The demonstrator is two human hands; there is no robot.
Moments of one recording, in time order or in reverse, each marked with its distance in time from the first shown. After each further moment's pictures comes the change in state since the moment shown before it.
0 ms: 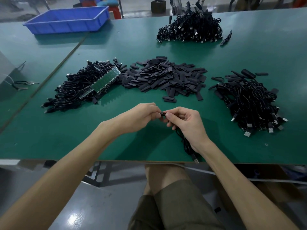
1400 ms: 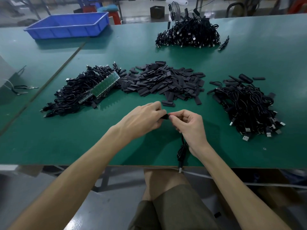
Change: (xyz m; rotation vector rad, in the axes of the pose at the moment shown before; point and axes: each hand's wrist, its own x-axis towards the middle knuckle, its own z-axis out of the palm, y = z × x) left_hand 0.005 0.016 0.008 0.454 0.206 0.121; right_hand 0.000 -0.005 0.001 -0.047 0.194 0.009
